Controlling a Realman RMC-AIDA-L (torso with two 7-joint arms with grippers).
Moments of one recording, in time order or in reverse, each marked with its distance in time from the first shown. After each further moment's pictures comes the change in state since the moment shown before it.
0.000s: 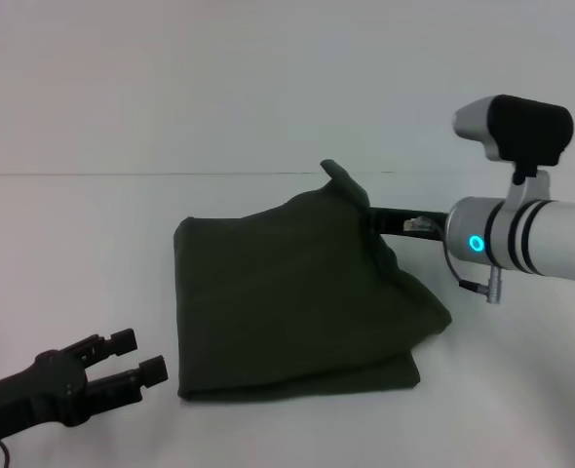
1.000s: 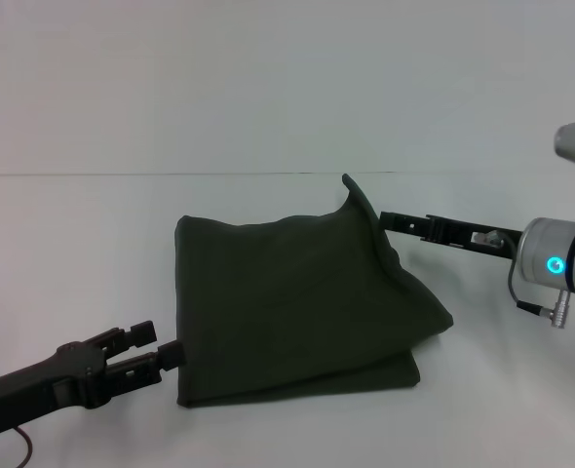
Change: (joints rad) left arm -0.034 -0.015 0.000 -0.016 -0.003 -0.024 -0.086; right arm -0.064 -0.021 0.401 0.114 0.154 -0.302 -0.401
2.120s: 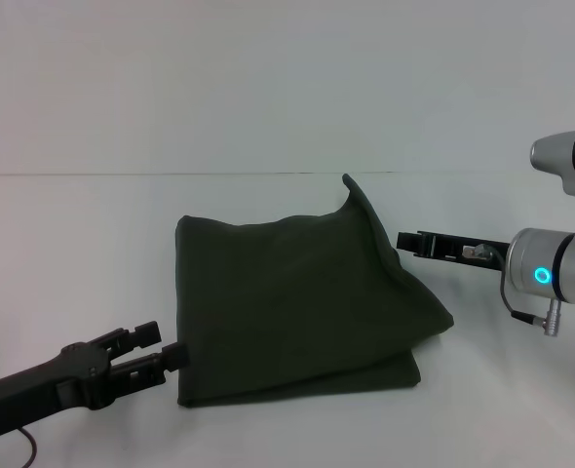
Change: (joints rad) left arm -0.001 -0.006 0.000 0.000 0.000 0.005 -0.001; right arm 0.017 0.013 -0.020 0.018 -0.065 0.054 0.005
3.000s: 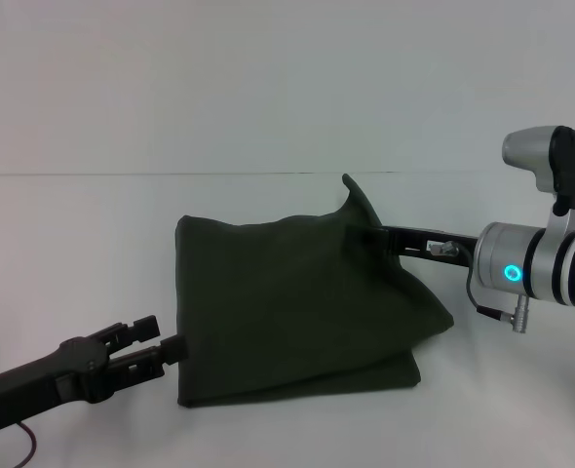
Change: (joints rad) left arm -0.003 0.001 -0.002 0.000 -0.011 -0.001 -0.007; right arm 0.057 0.009 0.033 0.085 0.121 -0.090 -0.171
